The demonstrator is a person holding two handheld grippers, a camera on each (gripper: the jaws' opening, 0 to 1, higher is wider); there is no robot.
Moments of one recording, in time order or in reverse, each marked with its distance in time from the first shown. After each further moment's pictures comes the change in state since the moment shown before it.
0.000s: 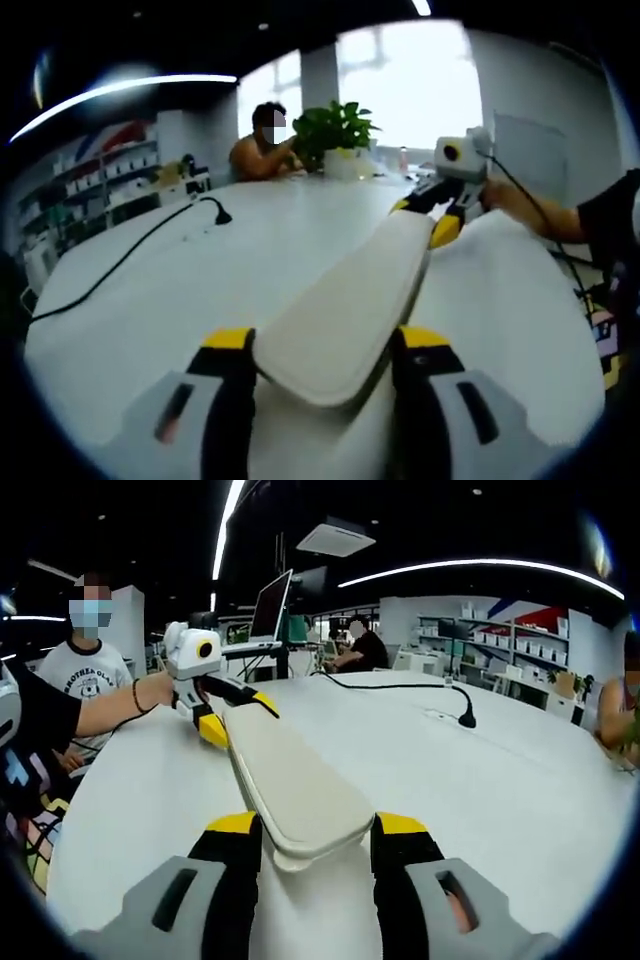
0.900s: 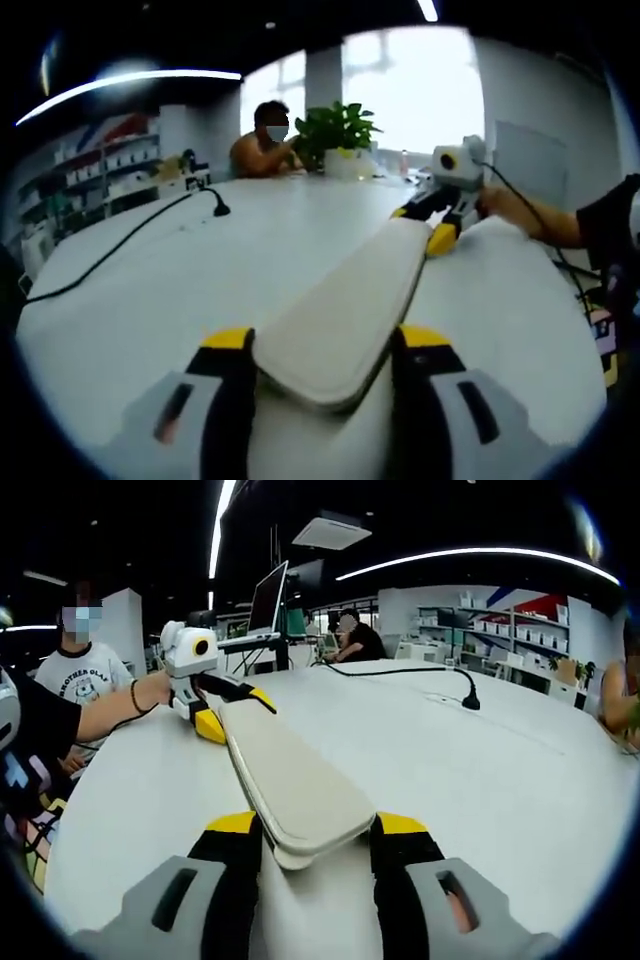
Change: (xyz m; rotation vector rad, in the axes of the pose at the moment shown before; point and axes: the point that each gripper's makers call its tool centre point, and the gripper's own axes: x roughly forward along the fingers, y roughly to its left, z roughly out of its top) left arm 0.001 -0.009 -0.010 -0.029 -0.003 -0.008; right arm 0.006 -0.001 -0.014 0.041 0.027 0.012
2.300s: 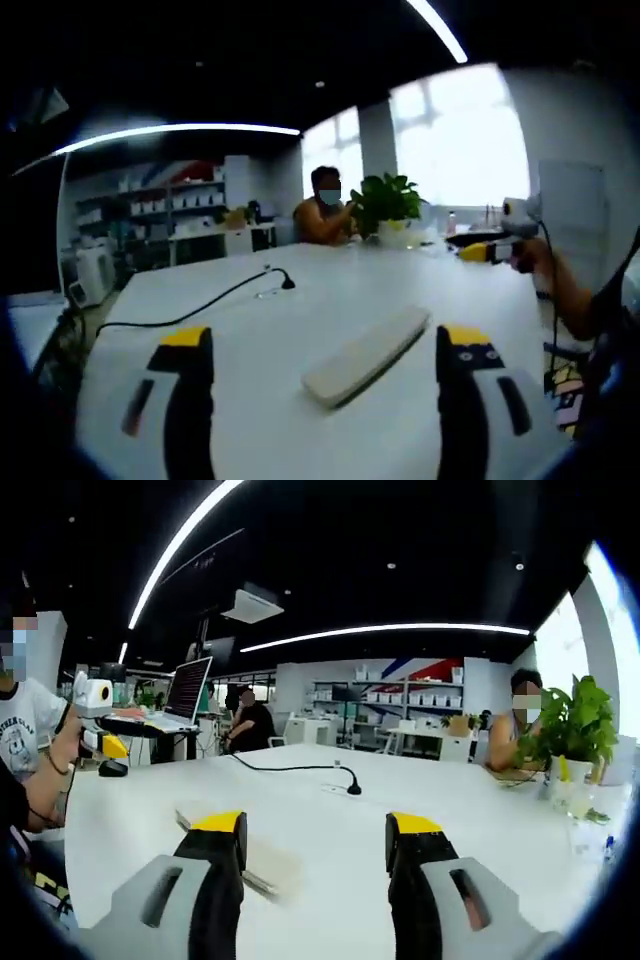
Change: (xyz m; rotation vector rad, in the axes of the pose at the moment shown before) left arm -0.140 -0.009 0.092 -0.043 -0.274 0.305; right arm -0.148 0.007 0.087 0.003 -0.337 -0.560
